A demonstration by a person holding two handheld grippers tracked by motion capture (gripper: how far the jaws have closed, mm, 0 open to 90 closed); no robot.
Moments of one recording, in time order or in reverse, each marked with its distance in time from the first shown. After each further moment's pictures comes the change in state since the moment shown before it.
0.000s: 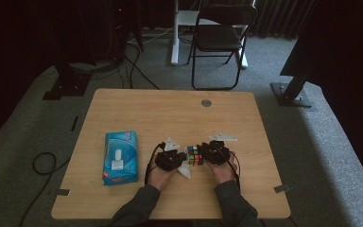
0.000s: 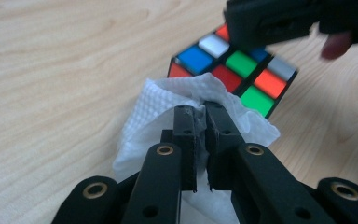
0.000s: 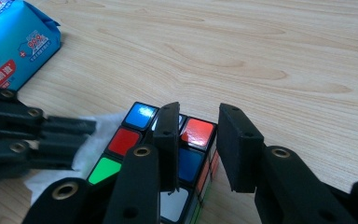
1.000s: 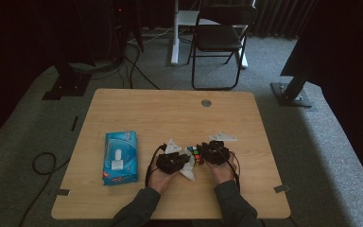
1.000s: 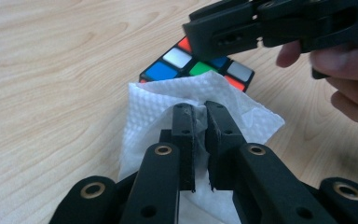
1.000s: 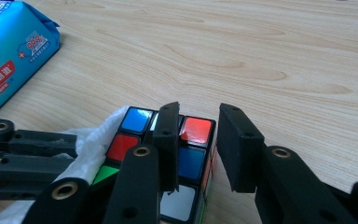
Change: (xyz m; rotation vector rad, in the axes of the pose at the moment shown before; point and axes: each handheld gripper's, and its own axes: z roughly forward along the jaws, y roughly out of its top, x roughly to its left) left arm -0.011 0.002 -0.013 -0.044 -0.043 0.011; right arm 0.001 0.000 0.001 -0.004 -0.005 0.000
